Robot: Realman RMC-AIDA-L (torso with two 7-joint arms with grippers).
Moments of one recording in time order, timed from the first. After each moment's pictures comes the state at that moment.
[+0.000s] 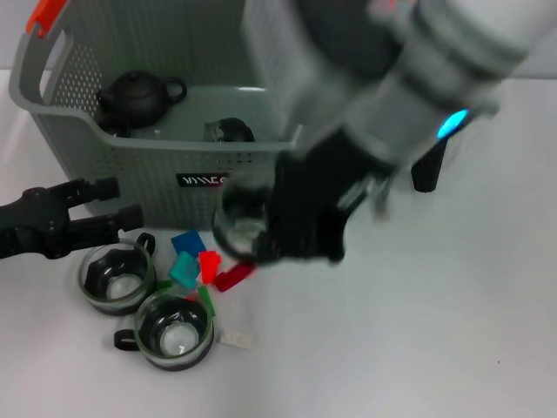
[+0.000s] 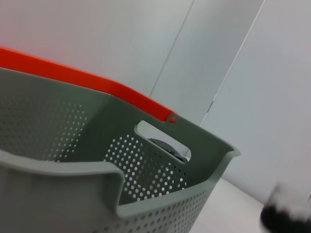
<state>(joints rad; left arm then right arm) -0.42 -2.01 0.30 0.68 2.12 1.81 -1.49 1.04 2.10 -1.48 -1.33 -2.25 -1.77 2.14</state>
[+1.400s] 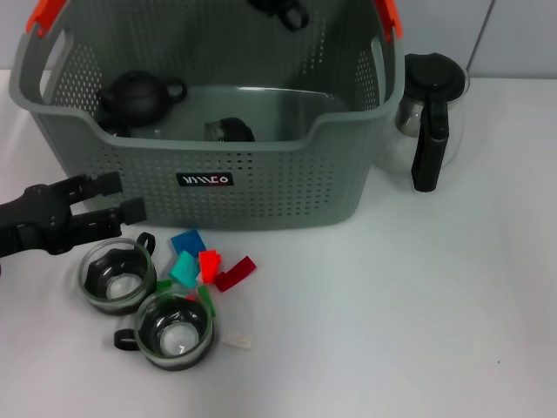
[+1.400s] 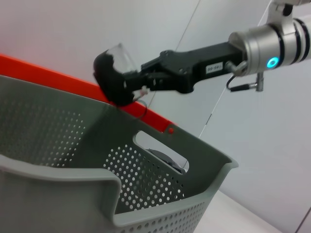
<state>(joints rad) -0.41 -2.02 0.30 0.66 2.09 1.81 -1.49 1.27 2.09 -1.13 -0.67 -2.48 -0.88 2.24</state>
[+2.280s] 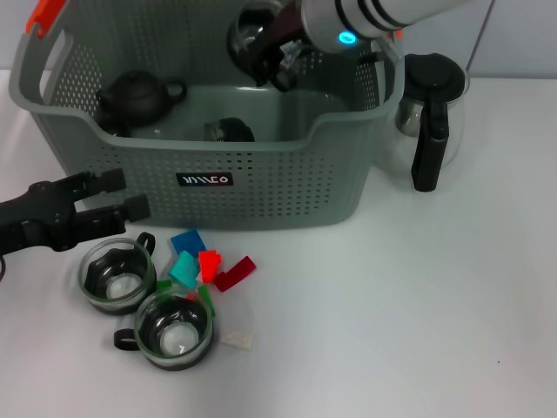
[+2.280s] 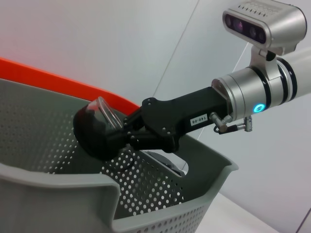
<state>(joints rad) -0.42 -2.02 0.29 0.65 2.09 1.80 -1.48 1.28 2.11 -1.34 -0.50 -2.33 -0.74 2.20</state>
